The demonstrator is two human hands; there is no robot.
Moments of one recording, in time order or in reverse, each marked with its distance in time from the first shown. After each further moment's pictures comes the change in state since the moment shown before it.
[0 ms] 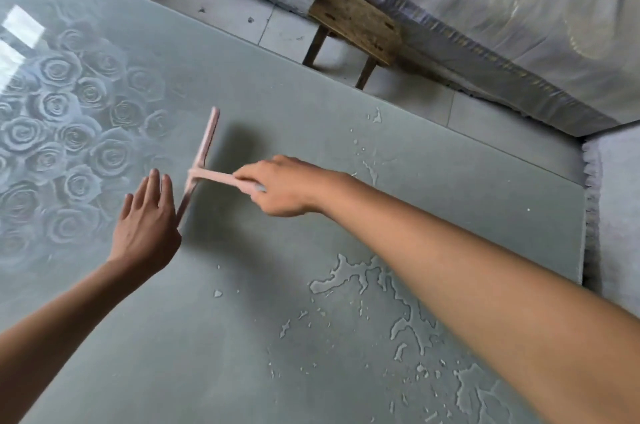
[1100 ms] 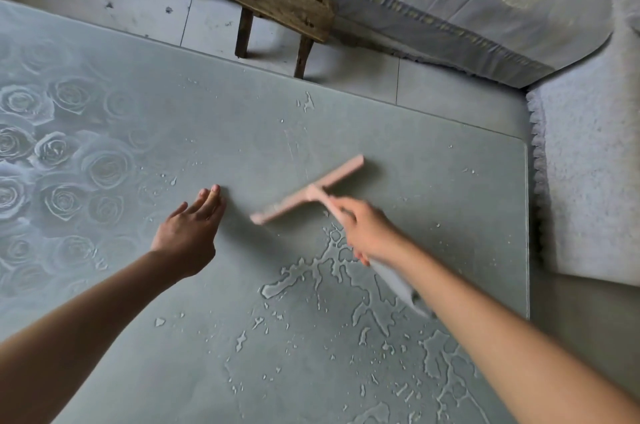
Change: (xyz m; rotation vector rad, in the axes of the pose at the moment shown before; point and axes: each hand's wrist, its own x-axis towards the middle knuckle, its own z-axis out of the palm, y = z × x) left_hand 0.027 0.126 0.031 0.293 -0.266 0.468; right_hand -0.120 0.153 0.072 0.615 0.290 0.626
